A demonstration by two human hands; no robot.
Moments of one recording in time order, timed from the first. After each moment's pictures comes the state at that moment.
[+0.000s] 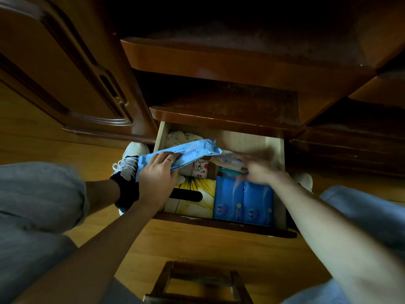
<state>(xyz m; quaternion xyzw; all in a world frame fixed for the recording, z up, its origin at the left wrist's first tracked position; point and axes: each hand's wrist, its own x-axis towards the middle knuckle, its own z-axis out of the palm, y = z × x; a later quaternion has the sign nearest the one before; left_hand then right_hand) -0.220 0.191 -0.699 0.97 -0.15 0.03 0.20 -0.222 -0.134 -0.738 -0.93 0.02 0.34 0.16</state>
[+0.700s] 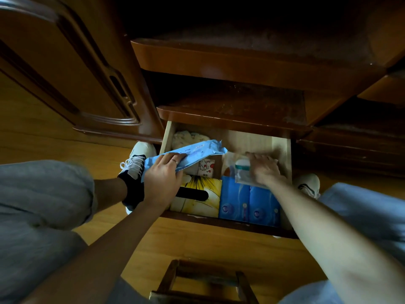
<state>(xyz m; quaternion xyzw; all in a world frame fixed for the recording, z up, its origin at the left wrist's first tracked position) -0.228 0.192 -0.689 0.97 -0.15 0.05 0.19 -0.219 -0.118 -0.755 -0.95 0.09 0.29 -0.02</state>
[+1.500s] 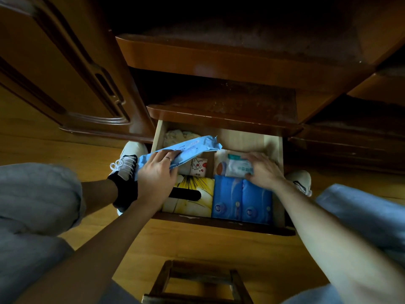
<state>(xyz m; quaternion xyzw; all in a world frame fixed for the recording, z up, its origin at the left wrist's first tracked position) -0.220 0.187 -0.696 0.96 -0.15 0.06 0.21 -0.246 -0.149 -0.754 -0.97 0.06 0.22 0.12</state>
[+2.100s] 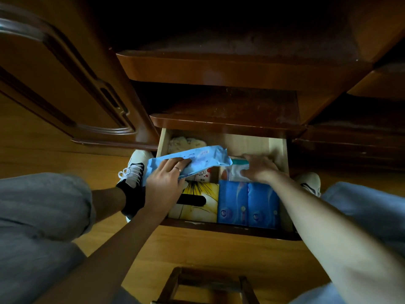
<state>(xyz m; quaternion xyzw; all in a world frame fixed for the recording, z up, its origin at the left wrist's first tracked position) -0.226 0.183 -0.694 0.95 -0.22 0.07 0.19 -0.215 -0.129 -0.755 -0.95 0.11 0.28 0.12</state>
